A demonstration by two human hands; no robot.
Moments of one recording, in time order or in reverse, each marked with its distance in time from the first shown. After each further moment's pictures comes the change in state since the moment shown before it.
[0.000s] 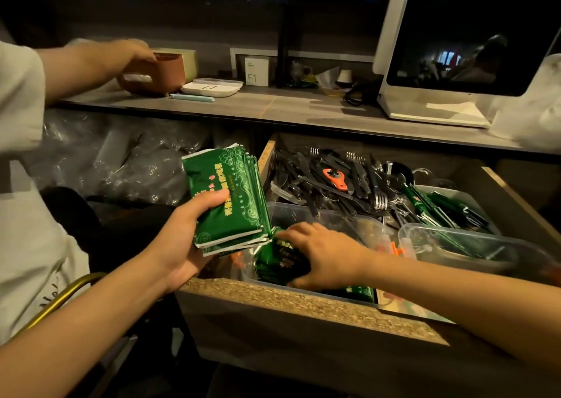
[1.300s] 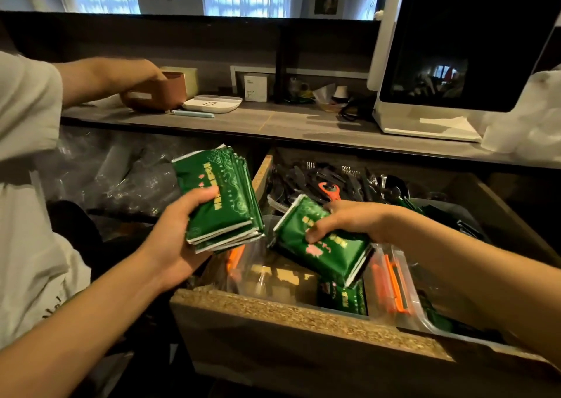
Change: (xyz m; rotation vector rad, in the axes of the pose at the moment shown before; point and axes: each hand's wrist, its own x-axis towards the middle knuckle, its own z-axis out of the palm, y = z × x) left_hand 0.000 0.017 0.009 -0.086 -0.027 0.049; right_hand -0.013 0.028 -0.086 1.008 -0.226 0.394
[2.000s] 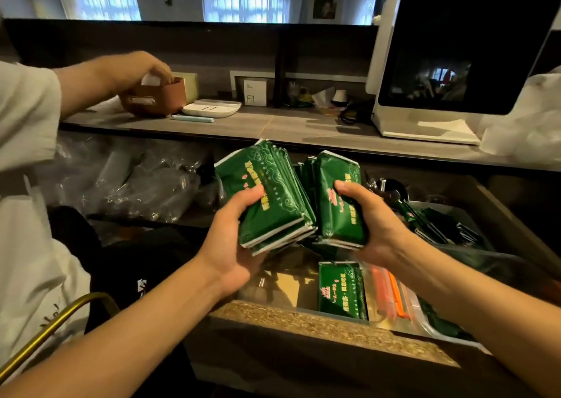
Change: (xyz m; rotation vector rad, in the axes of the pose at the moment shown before) left_hand 0.002 -0.021 0.055 -0.167 -0.070 -0.080; right_hand -0.015 0.007 0.021 1.024 0.193 -0.241
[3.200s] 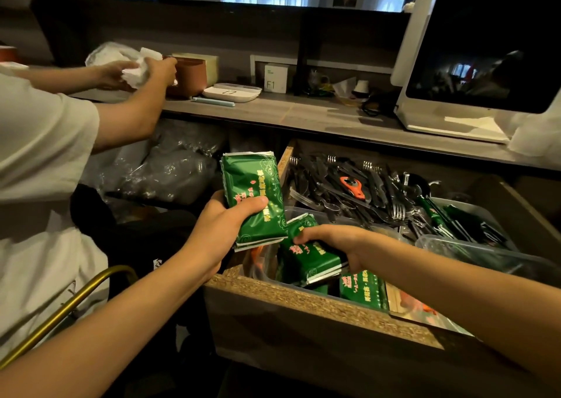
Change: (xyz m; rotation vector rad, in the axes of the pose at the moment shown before) left_hand 0.001 0.011 -0.066 0.520 0.283 0.182; right_hand 0.055 0.060 0.014 -0.598 -0.057 0.500
